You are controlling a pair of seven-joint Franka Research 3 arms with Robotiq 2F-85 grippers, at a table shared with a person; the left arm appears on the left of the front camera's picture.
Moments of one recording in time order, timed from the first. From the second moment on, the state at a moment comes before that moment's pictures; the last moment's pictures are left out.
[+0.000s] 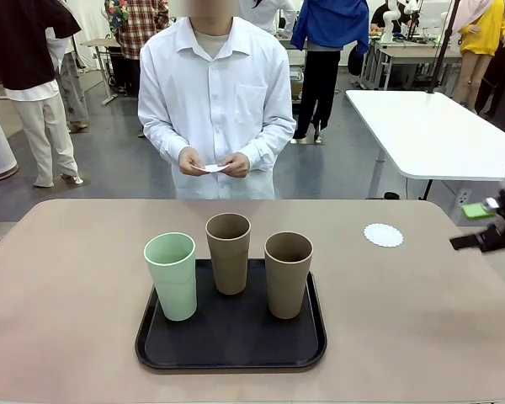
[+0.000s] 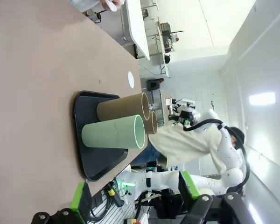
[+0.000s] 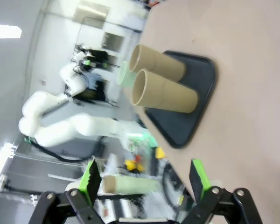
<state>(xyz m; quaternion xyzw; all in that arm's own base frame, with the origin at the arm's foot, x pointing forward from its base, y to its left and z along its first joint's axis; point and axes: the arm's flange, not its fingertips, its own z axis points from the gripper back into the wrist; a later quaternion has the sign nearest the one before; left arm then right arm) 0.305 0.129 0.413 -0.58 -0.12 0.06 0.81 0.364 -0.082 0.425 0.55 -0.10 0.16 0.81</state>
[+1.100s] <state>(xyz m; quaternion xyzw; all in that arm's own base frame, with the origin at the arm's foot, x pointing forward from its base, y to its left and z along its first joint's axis) 0.305 0.129 0.413 -0.58 -0.12 0.06 0.81 0.385 0.119 0.489 0.18 -0.17 0.53 0.81</state>
